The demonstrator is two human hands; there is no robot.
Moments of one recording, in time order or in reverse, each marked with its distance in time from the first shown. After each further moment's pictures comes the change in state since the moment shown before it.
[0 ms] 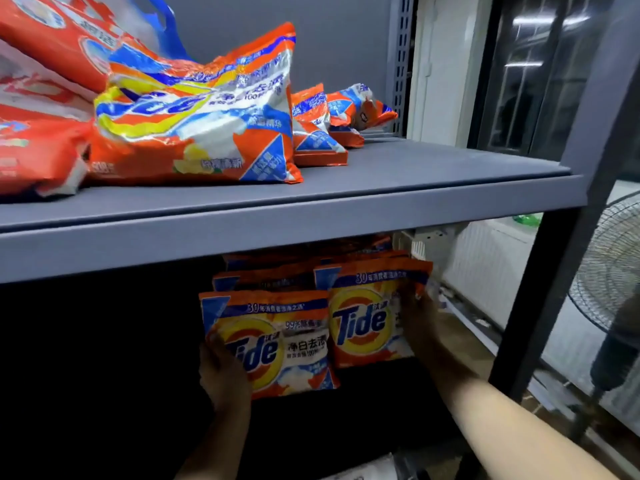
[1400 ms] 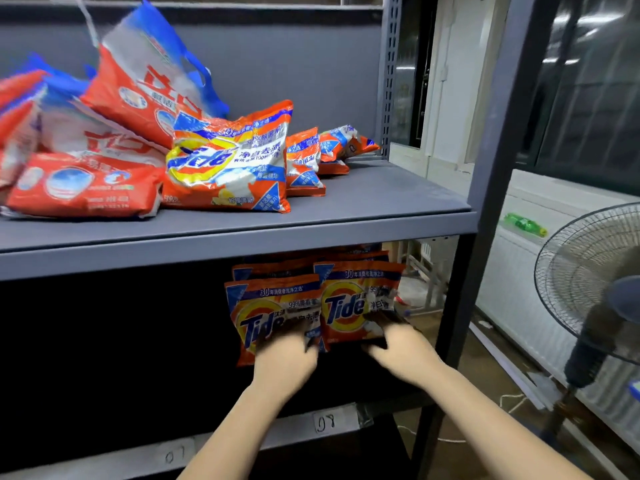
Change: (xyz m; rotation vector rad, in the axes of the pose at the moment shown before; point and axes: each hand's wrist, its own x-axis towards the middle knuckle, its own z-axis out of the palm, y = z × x) left_hand -0.104 0.128 -0.068 0.914 -0.795 0.443; right_hand -0.111 -0.091 -0.096 -0.865 -0.663 -0.291
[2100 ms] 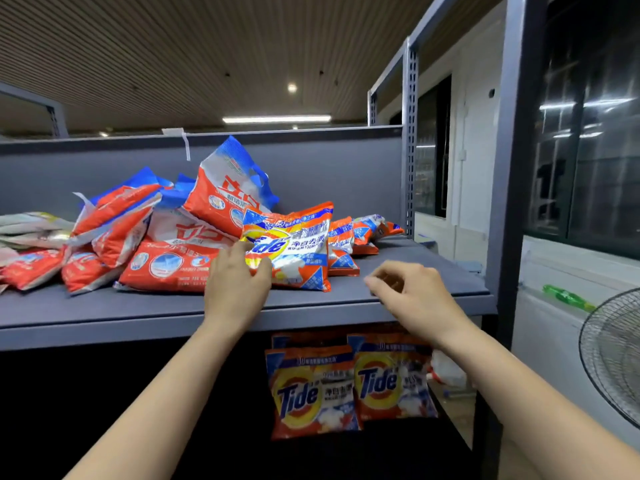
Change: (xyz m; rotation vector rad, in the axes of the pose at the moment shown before) left_hand 0.006 -0.020 -0.241 -0.358 0.729 0.047; right_hand -0.034 -0.137 -0.166 0.316 0.521 -0.334
